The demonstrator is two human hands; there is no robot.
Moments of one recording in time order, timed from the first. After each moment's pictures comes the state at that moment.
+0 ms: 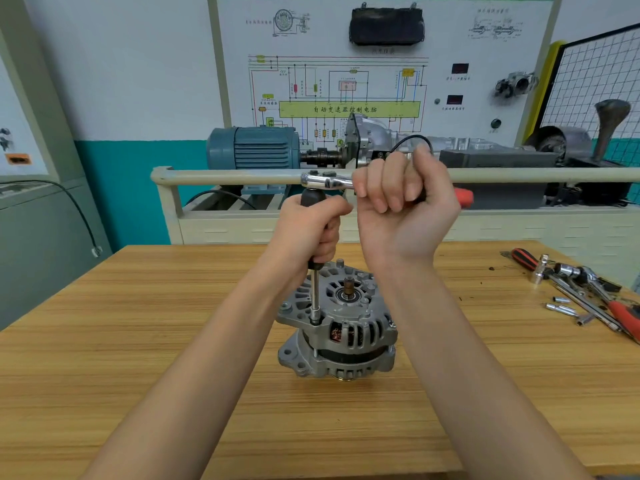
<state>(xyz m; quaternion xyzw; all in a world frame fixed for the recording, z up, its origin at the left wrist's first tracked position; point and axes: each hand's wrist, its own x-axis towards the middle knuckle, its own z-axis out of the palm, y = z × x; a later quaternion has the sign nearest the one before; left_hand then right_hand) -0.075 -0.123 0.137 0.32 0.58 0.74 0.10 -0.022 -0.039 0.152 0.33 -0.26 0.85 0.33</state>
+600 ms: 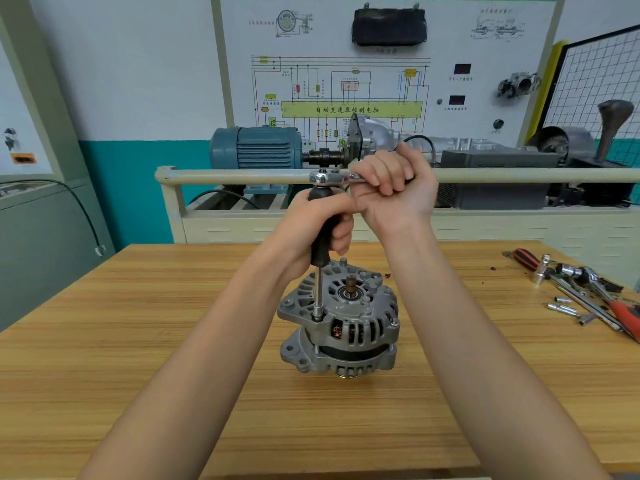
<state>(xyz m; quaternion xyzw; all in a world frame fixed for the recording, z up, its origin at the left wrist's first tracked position) -0.081 -0.125 0.142 0.38 0.57 0.71 0.16 -0.050 -0.011 0.164 0.23 -0.09 0.96 0.14</state>
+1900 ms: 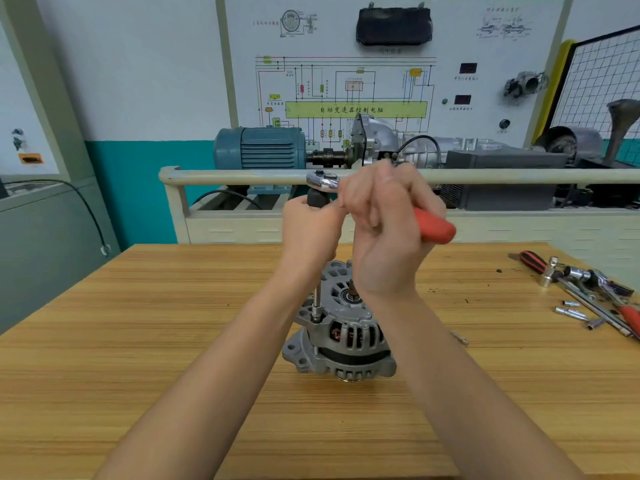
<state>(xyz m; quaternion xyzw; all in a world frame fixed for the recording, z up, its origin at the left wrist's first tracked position) -0.070 -0.112 0.135 0.22 0.63 0.74 -0.05 -0.019 -0.065 0.140 0.36 -0.41 0.66 0.51</state>
